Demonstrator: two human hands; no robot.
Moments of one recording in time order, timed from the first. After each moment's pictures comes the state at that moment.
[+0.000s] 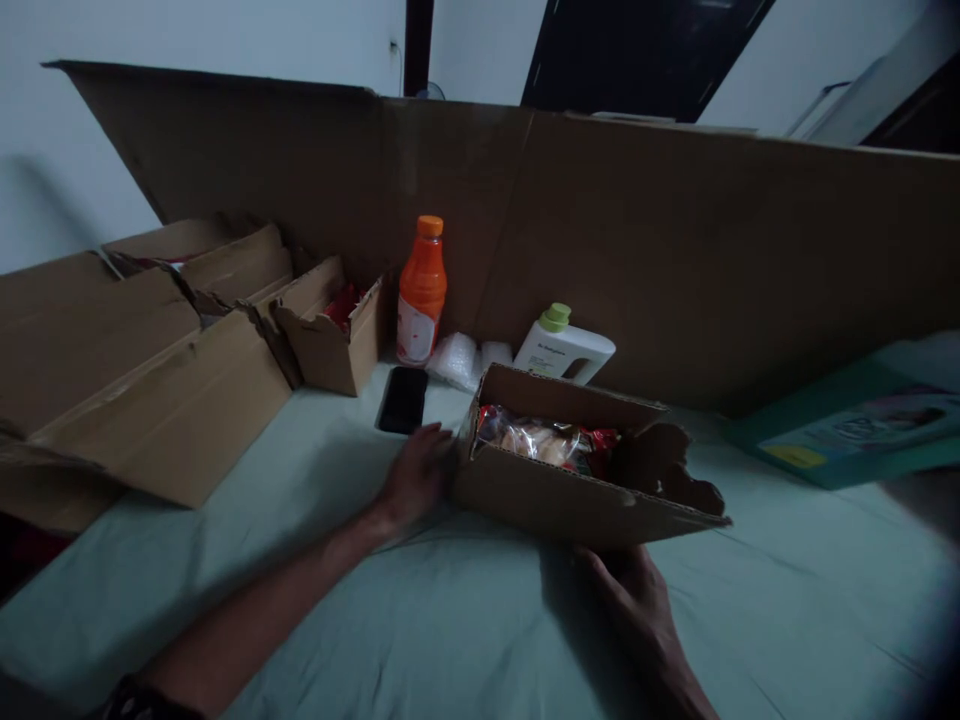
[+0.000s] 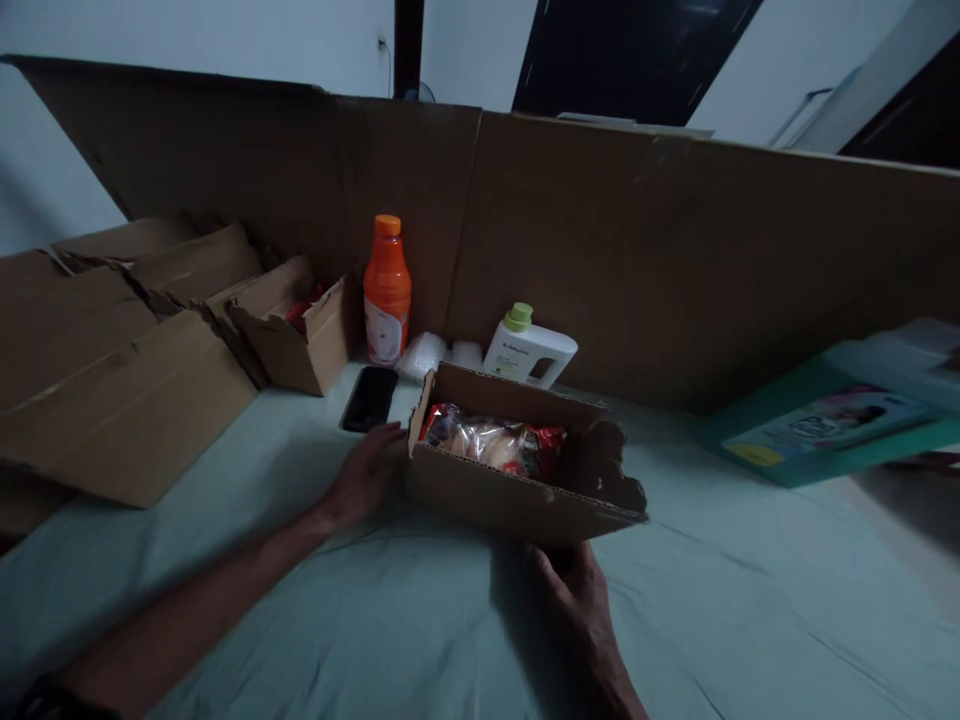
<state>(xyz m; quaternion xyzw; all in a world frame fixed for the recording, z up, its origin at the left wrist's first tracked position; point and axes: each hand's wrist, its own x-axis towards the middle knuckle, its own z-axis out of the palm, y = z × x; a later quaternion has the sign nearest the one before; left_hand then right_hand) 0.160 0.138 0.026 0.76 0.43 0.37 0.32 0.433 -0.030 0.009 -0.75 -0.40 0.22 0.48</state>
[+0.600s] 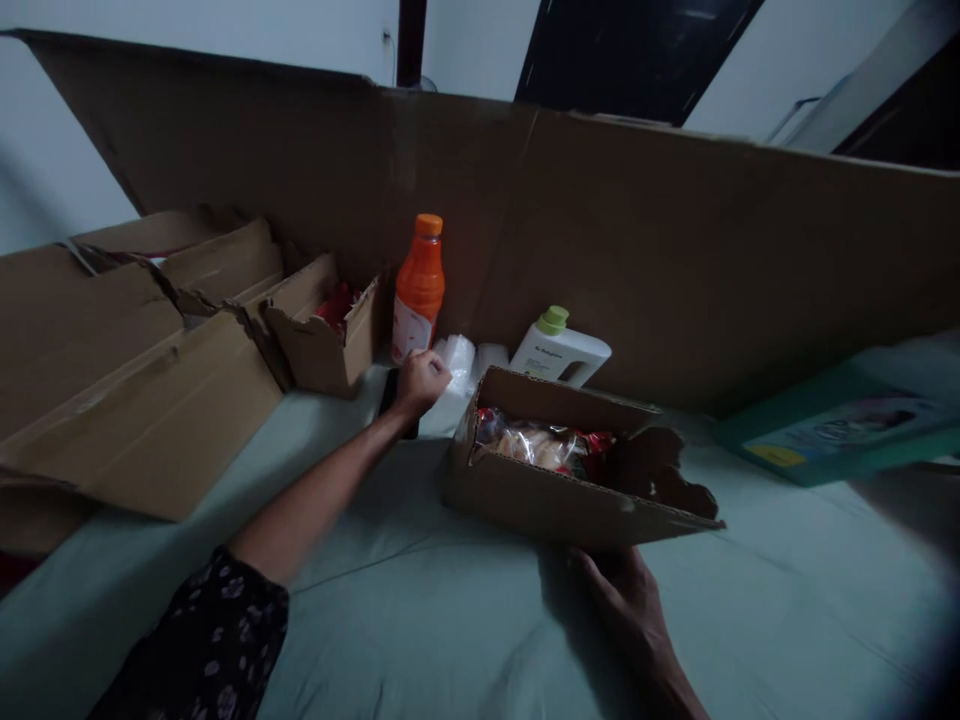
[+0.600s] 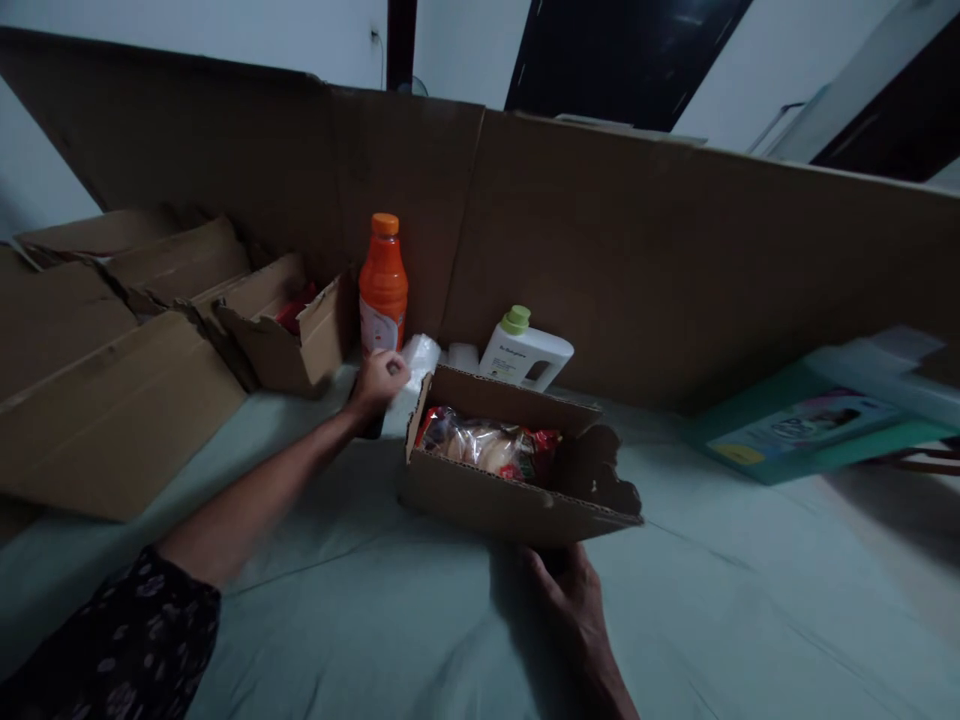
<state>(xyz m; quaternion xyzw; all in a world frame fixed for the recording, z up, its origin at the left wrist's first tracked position) 0.199 0.266 0.073 0.67 0.52 0.42 0.33 0.436 -0.031 -0.001 -0.76 -0.42 0.19 0.46</state>
